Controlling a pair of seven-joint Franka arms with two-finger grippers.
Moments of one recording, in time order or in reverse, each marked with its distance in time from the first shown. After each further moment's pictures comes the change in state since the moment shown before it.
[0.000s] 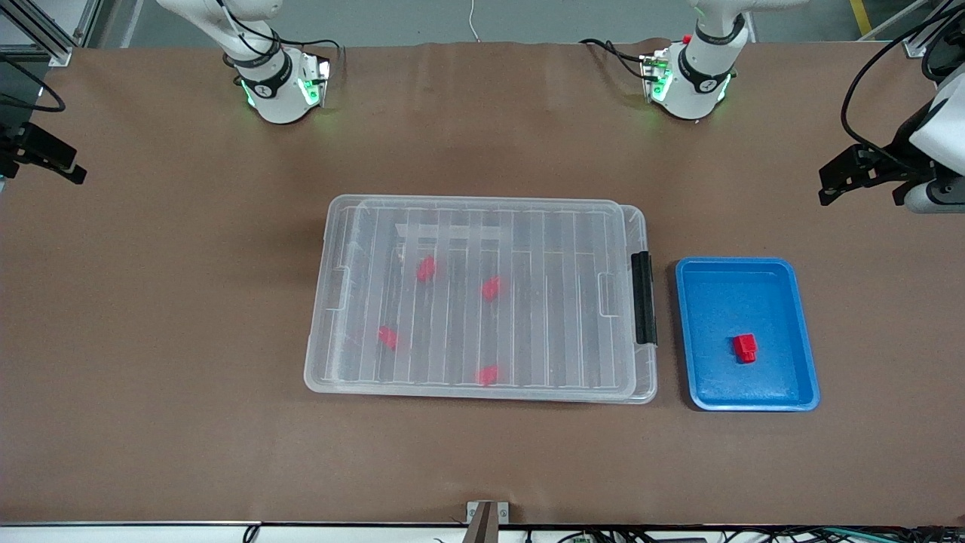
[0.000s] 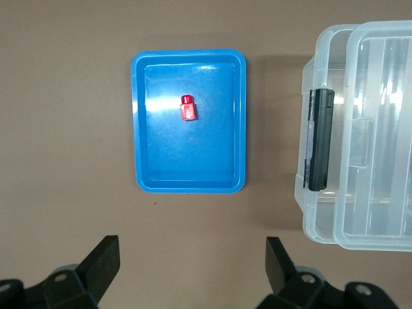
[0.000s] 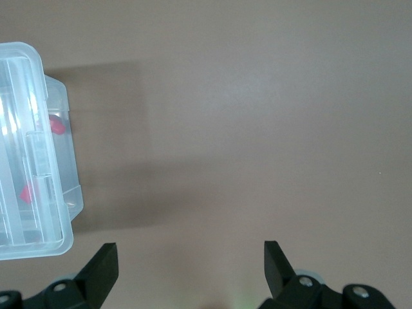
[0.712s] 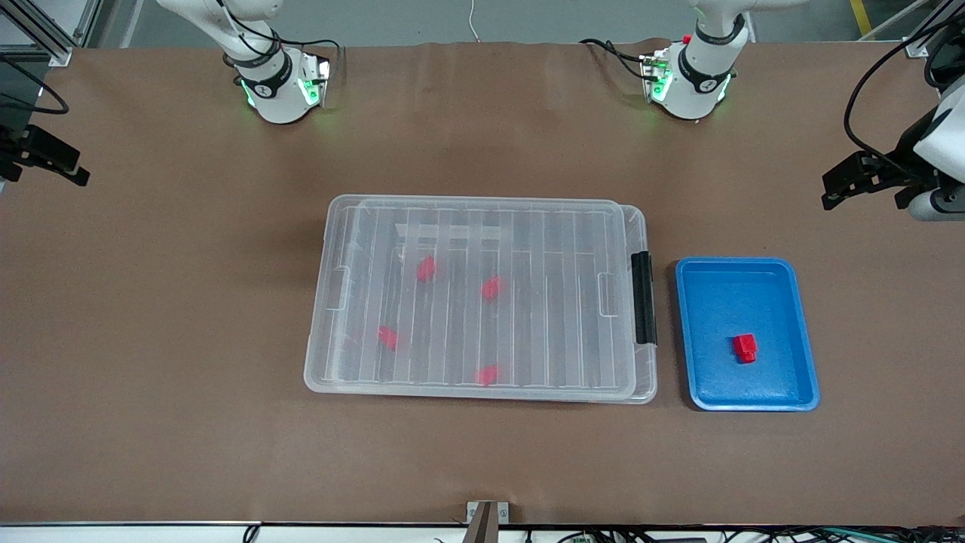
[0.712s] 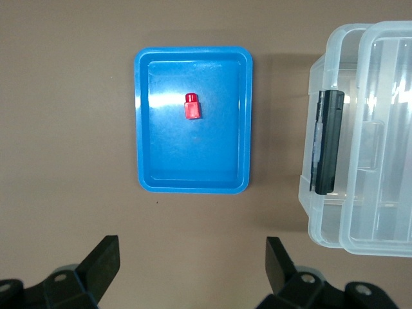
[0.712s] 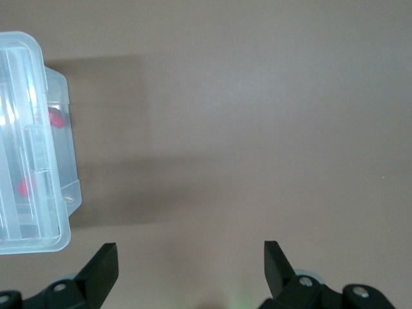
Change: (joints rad) left arm 0.014 0.030 0.011 0.000 0.003 0.025 -0.002; right arm 0.013 0.029 0.008 -0.005 0.003 0.002 -0.030
